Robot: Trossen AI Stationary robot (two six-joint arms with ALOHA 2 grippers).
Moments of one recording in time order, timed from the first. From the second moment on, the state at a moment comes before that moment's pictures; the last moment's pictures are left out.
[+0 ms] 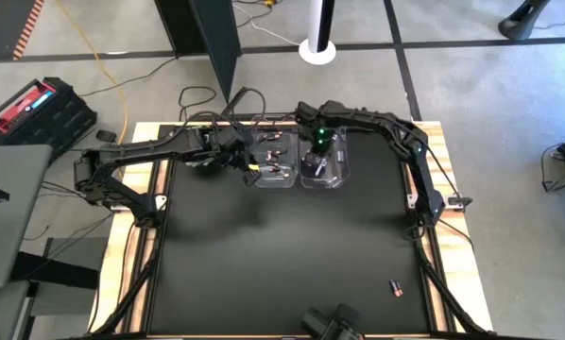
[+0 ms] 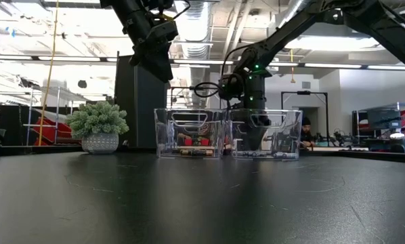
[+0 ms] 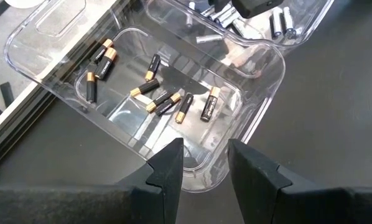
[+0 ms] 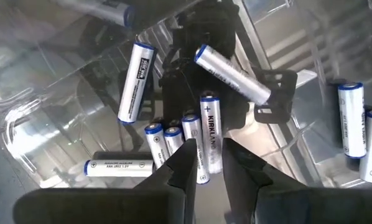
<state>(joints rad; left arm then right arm) 0.32 1.44 1.26 -0.69 -0.17 -0.21 -0.63 2.15 1.67 -1.04 -0.03 -0.13</state>
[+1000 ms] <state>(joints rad) 0.32 1.44 1.26 -0.77 -0.17 -0.12 -0.46 1.48 1.39 -1.18 0.13 0.66</state>
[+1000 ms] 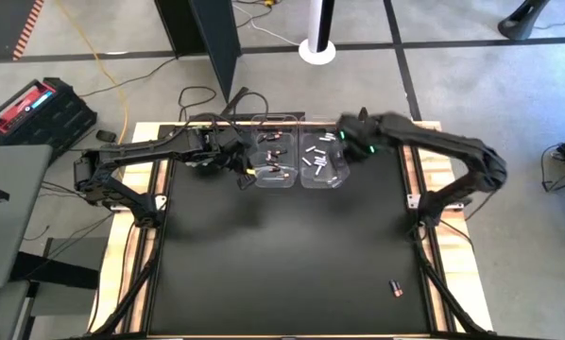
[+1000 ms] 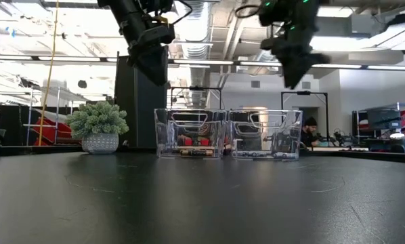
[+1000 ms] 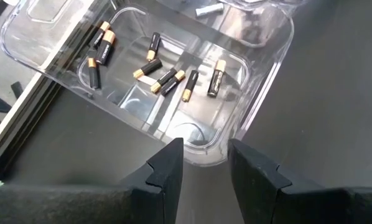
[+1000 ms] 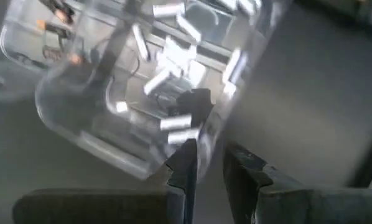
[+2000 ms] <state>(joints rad) 0.31 1.44 1.26 -0.83 -0.17 -0.15 0.69 1.31 0.97 -1.17 0.08 2.12</state>
